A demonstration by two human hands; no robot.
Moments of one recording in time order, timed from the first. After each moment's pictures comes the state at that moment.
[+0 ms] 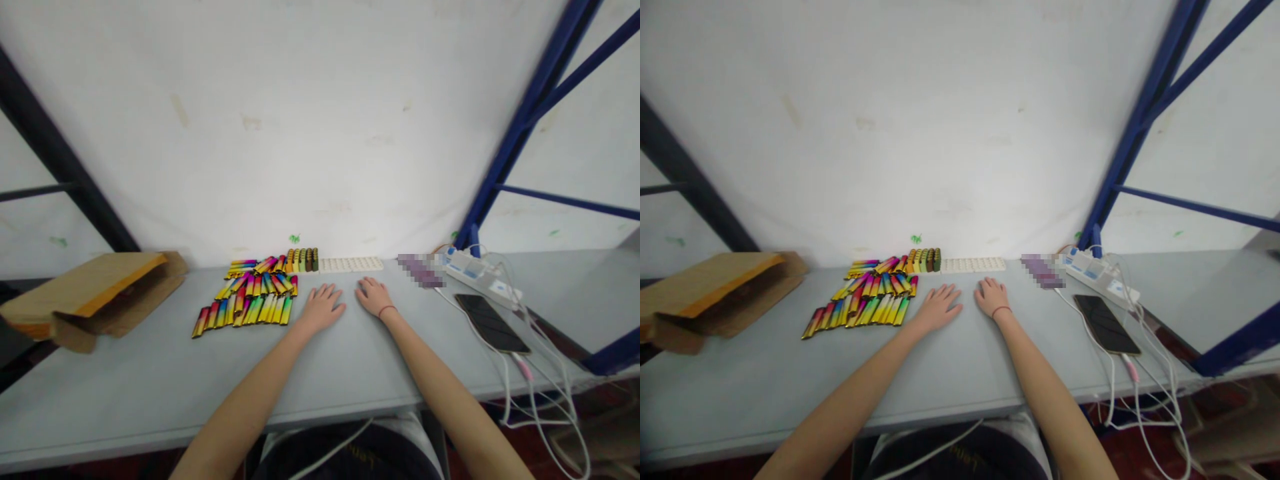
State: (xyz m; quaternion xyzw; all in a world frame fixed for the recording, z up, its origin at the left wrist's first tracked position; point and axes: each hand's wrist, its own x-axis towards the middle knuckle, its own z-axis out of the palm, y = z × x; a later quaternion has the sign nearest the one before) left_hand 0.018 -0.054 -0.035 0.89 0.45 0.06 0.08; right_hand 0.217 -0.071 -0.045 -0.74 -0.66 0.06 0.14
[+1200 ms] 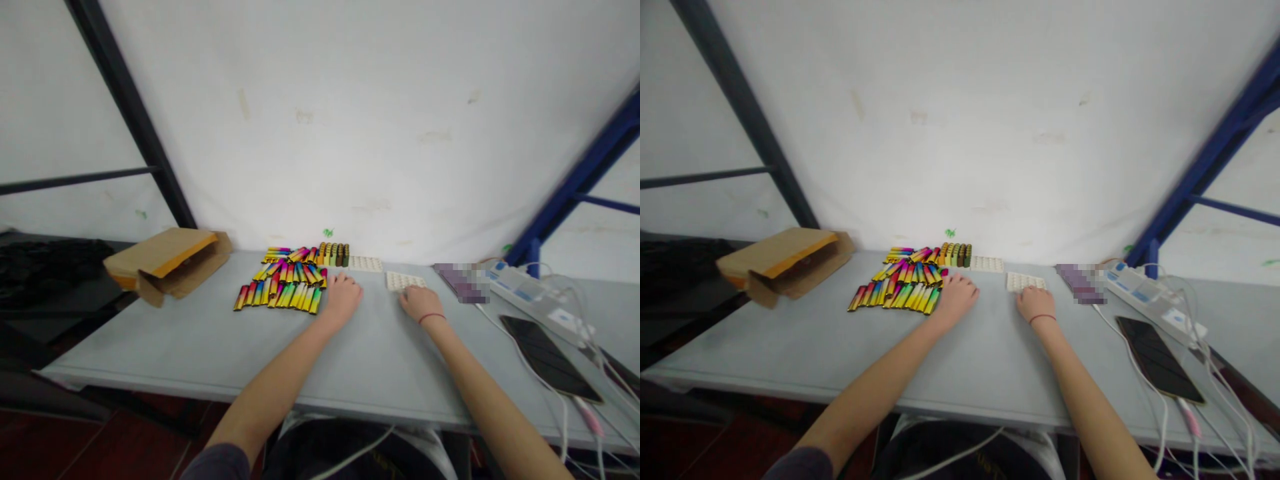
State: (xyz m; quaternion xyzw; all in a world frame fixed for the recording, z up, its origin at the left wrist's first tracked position) left_hand 0.012 -0.063 -0.005 0.86 0.49 0.13 -0.04; right_hand 0.229 -0.091 -0.007 -0.77 -0.63 -0.03 -0.03
